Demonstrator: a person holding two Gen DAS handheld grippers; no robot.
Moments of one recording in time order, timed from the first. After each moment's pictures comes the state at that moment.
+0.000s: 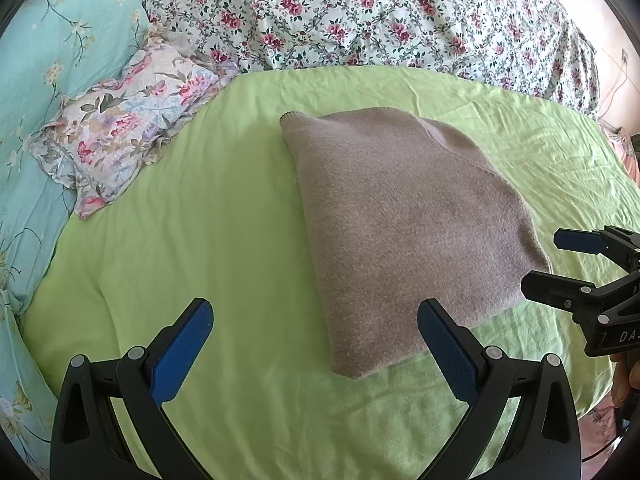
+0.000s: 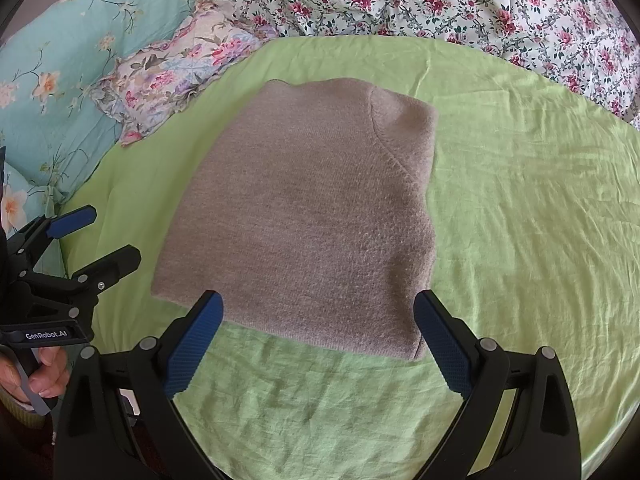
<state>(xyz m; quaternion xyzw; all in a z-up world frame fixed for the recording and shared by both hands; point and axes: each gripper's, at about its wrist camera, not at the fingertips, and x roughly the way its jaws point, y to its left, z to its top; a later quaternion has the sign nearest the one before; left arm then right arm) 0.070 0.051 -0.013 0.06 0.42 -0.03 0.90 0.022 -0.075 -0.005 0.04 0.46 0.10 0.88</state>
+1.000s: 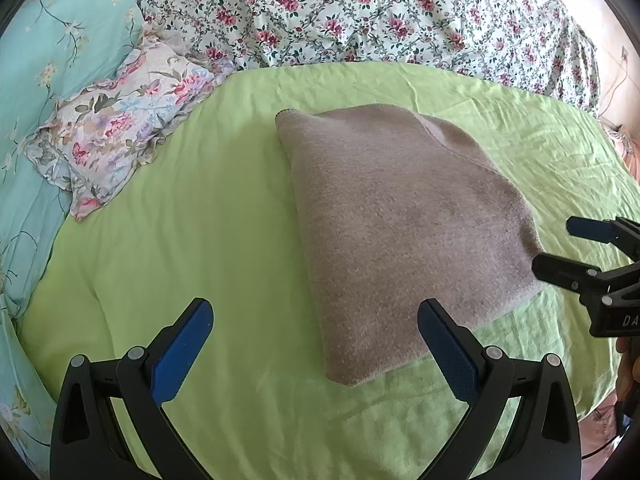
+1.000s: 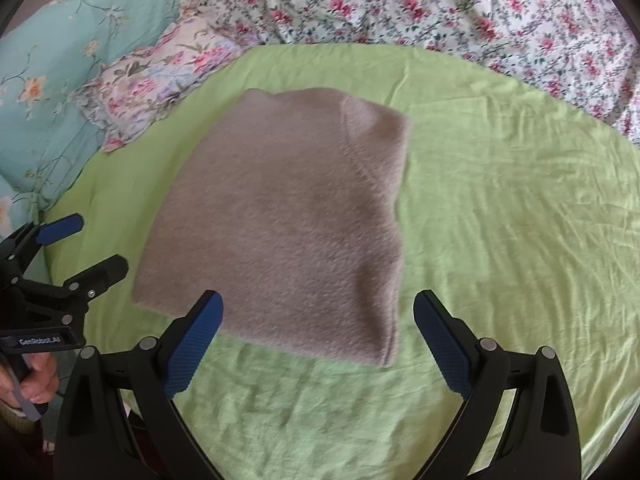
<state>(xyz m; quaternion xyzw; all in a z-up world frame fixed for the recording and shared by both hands) 0.080 0.048 -0.017 0.06 0.43 -0.03 0.90 0.025 -0.094 -0.003 0.03 0.45 0.07 0.89</state>
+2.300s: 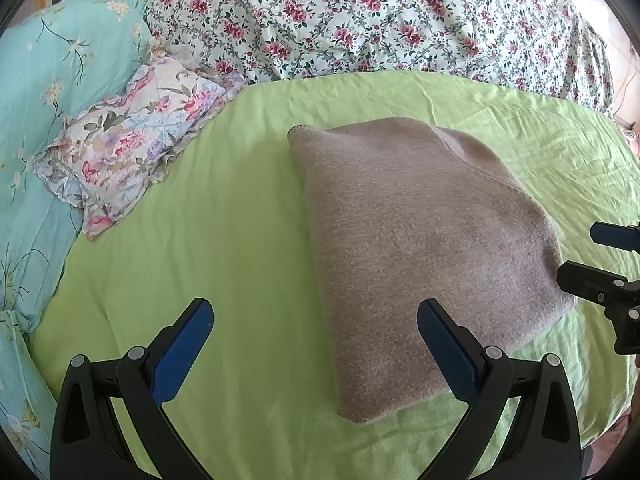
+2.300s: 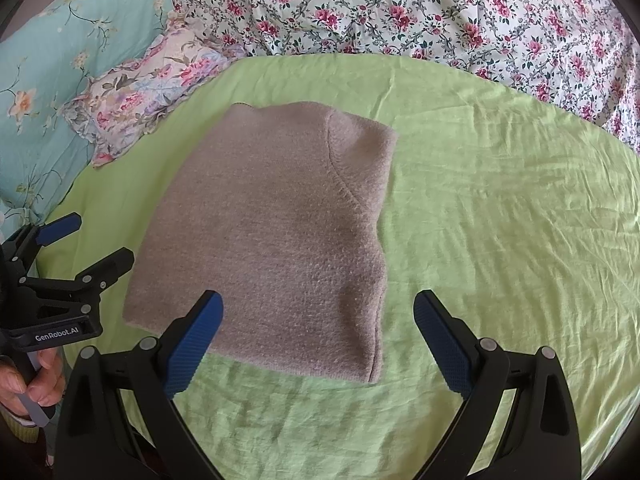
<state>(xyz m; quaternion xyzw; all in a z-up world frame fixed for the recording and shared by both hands) 0.098 0.042 -0.017 0.09 0.41 0.00 0.91 0.033 -0.099 0.004 0.03 0.44 0.06 0.89</state>
